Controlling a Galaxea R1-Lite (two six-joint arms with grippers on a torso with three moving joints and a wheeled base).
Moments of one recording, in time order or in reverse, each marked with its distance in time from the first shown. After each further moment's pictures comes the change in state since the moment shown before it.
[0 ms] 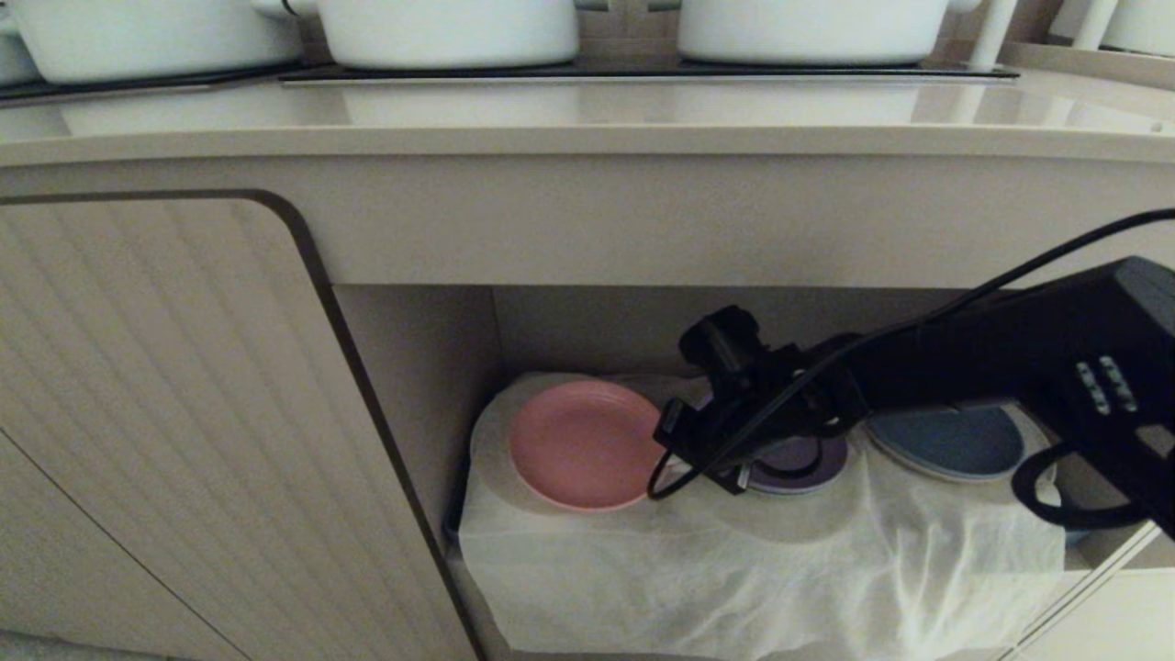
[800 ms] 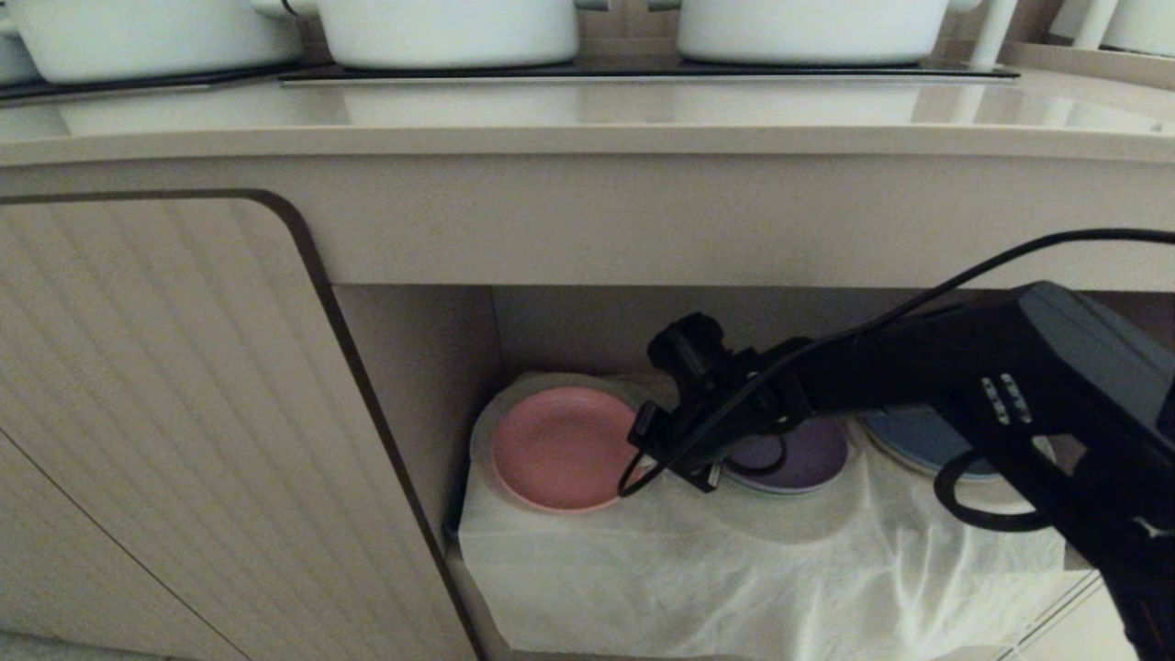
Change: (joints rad) left arm 0.000 0.000 0.000 0.000 0.000 0.000; right arm 0.024 0.113 -0.153 0.058 -0.003 0.000
